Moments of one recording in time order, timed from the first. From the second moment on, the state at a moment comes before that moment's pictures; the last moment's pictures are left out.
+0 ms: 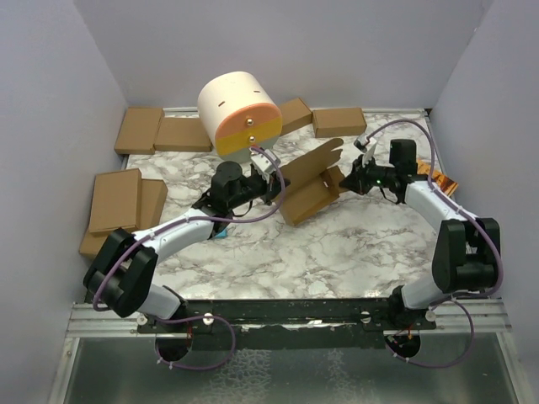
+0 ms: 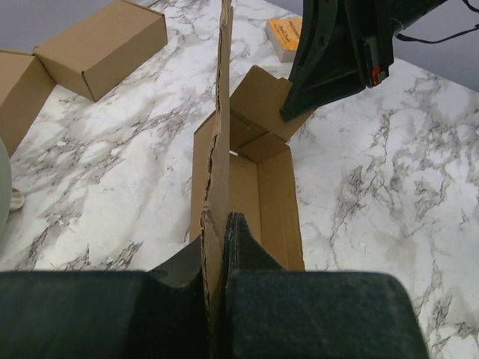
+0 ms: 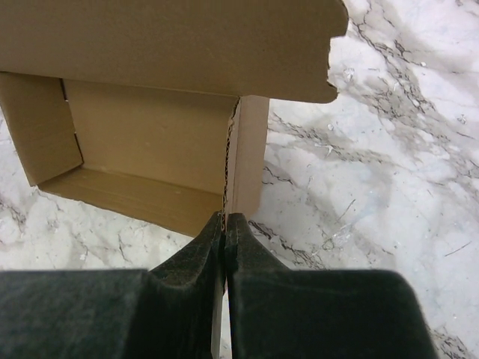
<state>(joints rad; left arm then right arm) -0.61 1.41 0.78 0.52 0.40 -0.07 0.05 1.50 0.94 -0.14 -0.80 -0.33</state>
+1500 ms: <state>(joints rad) -0.61 1.47 0.80 0.46 0.43 -0.02 0.00 1.81 1.06 -0.24 -1.19 -0.25</state>
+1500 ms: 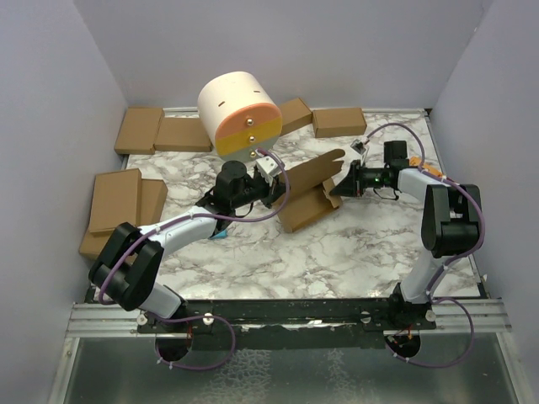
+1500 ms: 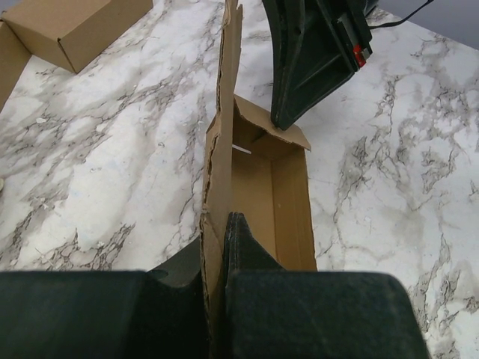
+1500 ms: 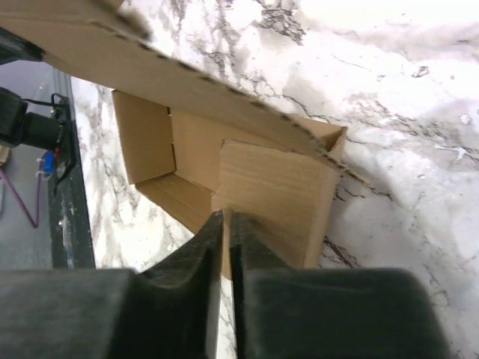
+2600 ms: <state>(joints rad) -0.61 1.47 0.80 0.46 0.44 -0.02 0.01 1.70 1.04 -0.17 -0.90 -0.32</state>
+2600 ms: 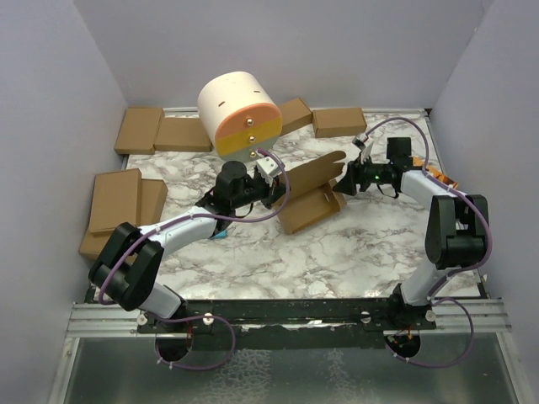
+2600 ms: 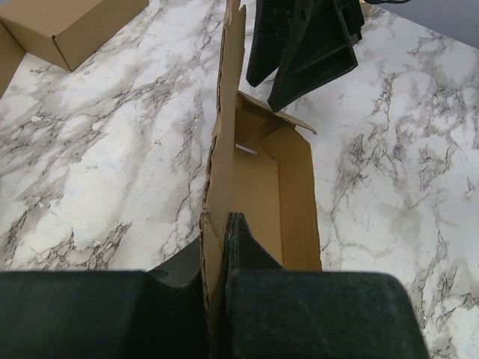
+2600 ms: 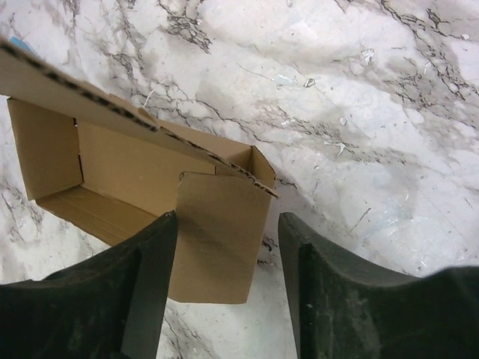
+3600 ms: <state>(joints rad) -0.60 1.45 0.75 0.46 0.44 -0.02 0.00 1.82 1.04 -0.23 -1.06 -0.31</state>
